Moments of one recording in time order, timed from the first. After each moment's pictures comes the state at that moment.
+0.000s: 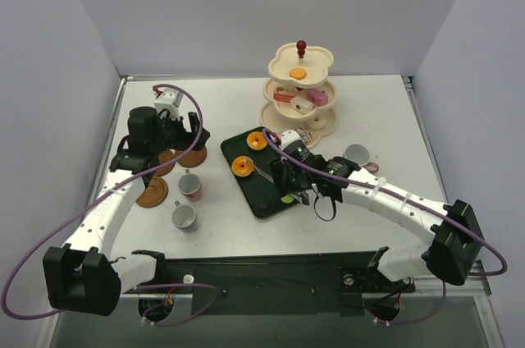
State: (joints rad) left arm -0.15 1.16 0.93 -0.19 0.29 -0.18; right arm 0.86 1.33 1.00 -0.53 0.17 0.31
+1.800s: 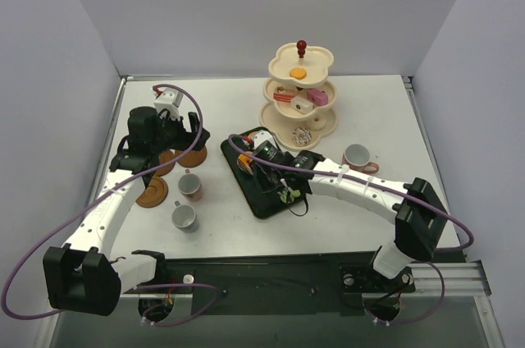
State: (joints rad) left arm -0.15 1.16 0.93 -0.19 0.29 -0.18; right arm 0.97 1.61 1.21 -0.59 0.30 0.28
